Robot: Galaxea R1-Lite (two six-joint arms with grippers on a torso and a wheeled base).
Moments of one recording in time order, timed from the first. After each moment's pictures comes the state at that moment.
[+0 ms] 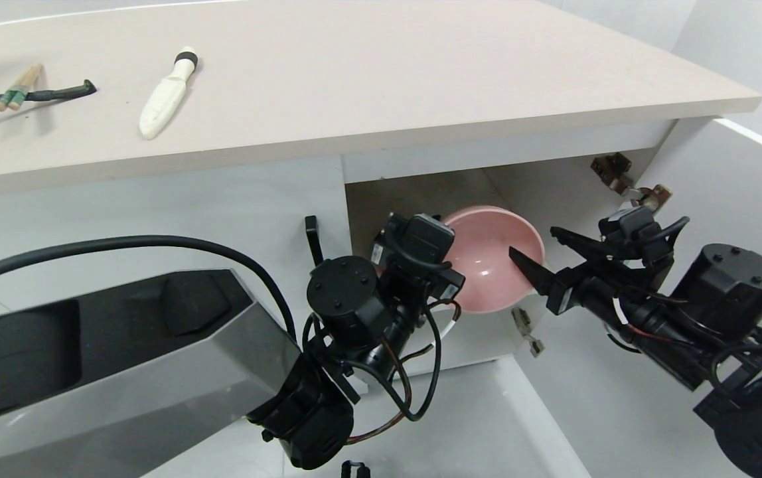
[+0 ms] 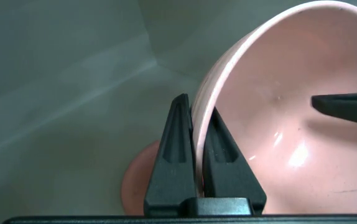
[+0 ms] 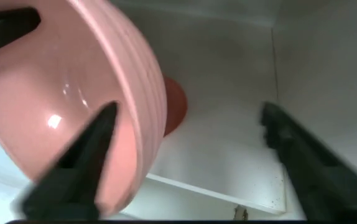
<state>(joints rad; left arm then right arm) -0.87 2.25 -1.01 -1.57 0.29 0.44 0.39 1.91 -0.39 -1.57 0.08 -0.14</state>
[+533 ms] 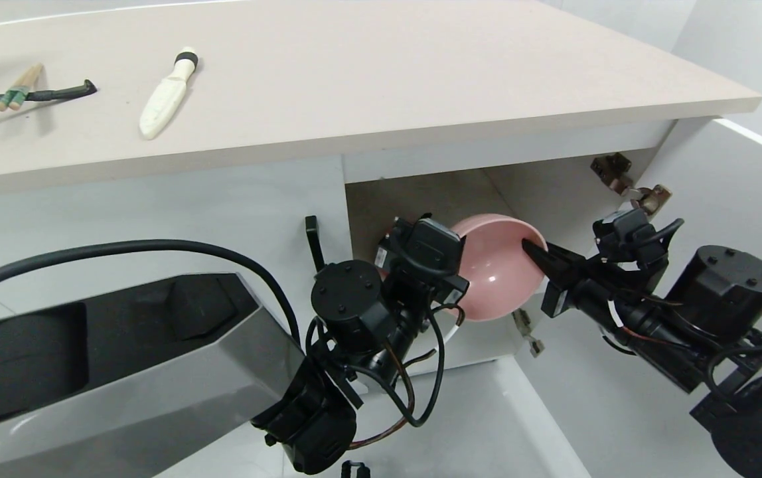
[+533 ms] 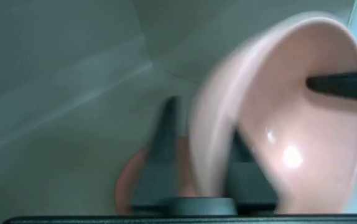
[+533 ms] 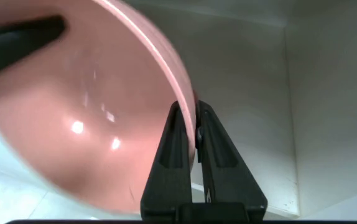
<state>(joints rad) -0.89 2.26 -1.01 -1.57 0.29 0.45 0.41 1.91 -0.39 -1.57 0.07 -0.14</state>
